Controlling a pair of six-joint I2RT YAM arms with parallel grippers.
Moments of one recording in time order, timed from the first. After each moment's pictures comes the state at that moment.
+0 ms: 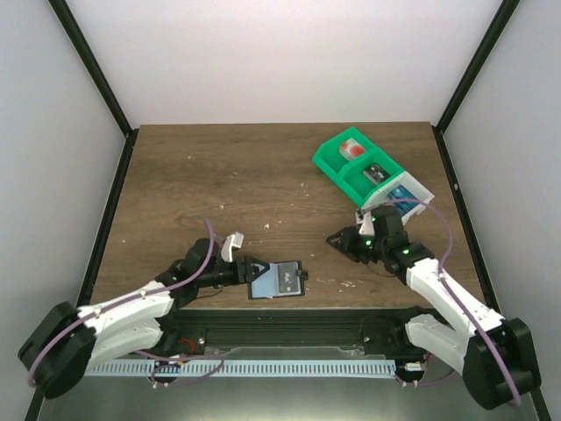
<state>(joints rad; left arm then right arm) -0.74 0.92 0.26 0.18 0.41 -0.93 0.30 0.97 0.52 -0.31 -0.53 0.81</state>
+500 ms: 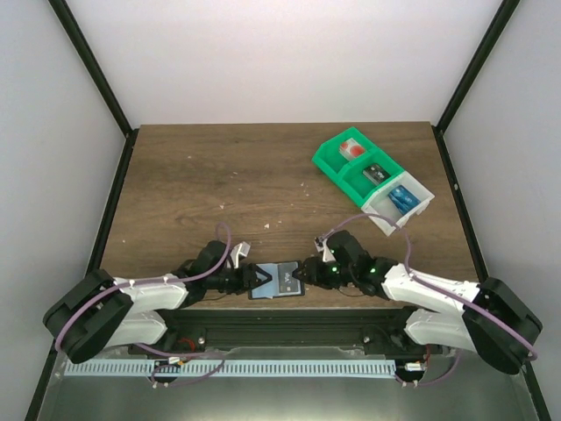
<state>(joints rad) -0.74 1.25 0.21 0.37 0.52 -1.02 0.80 1.12 0.42 -0.07 -0.40 0.97</state>
